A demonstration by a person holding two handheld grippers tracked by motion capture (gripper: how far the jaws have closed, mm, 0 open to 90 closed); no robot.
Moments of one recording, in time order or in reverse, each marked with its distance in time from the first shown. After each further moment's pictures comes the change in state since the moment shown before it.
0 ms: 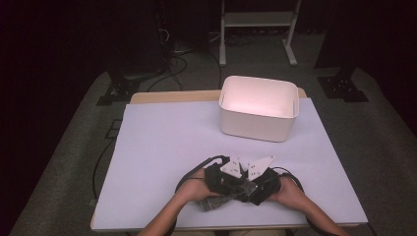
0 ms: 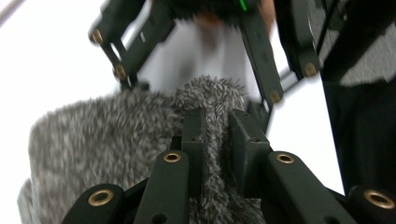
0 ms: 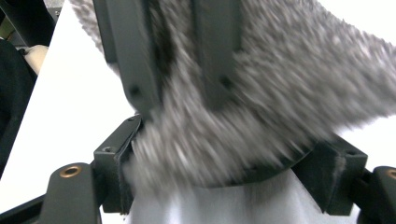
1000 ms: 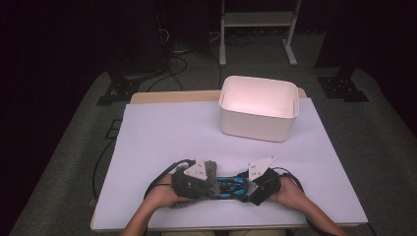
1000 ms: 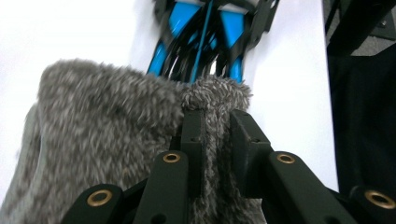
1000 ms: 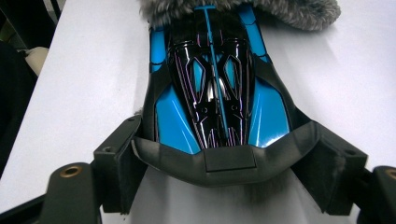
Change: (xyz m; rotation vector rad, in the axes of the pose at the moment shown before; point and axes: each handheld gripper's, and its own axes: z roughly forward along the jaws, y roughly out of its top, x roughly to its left) left arm -0.004 -0.058 -0.046 0.005 0.041 -0.091; right arm 0.000 -0.002 0.000 -0.013 0.000 -0.002
